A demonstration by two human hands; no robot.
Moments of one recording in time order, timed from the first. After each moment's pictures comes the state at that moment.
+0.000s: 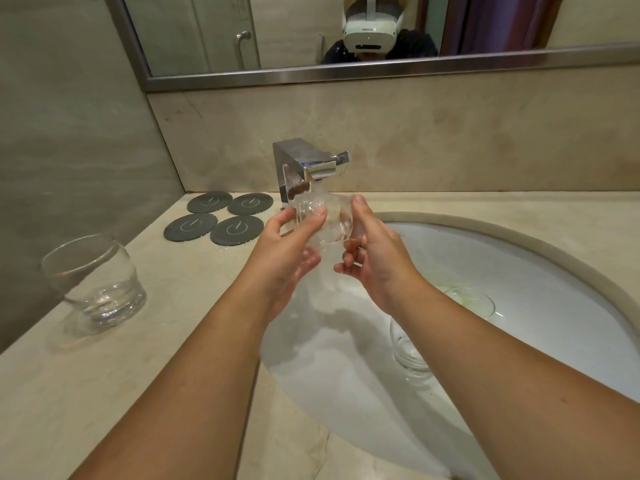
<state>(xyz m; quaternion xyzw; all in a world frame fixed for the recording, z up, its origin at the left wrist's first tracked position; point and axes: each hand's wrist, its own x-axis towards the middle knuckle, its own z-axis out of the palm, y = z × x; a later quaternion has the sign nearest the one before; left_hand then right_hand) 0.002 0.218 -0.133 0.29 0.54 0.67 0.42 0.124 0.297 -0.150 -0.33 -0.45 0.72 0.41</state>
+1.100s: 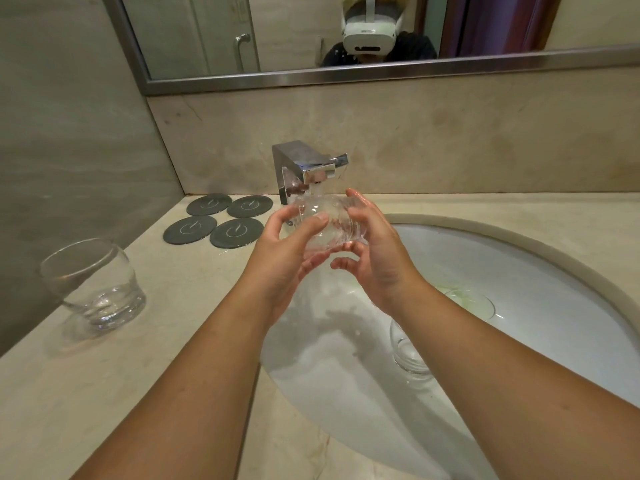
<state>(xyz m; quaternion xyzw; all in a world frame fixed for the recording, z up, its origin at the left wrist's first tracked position) 0.006 0.213 -0.130 0.32 0.52 0.68 0.41 0.123 0.297 -0.148 -0.26 -0.48 0.72 0.43</state>
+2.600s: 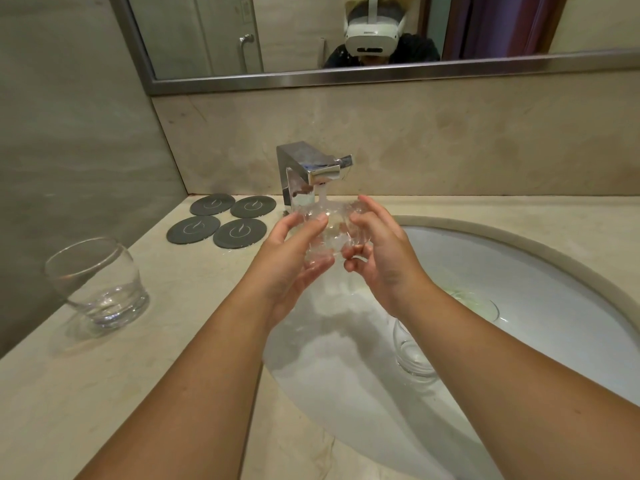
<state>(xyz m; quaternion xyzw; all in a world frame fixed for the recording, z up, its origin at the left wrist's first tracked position) 0.005 0.212 -0.129 0.28 0.51 0.67 0.45 0.126 0.300 -0.149 -0.28 -0.45 0.72 0.45</state>
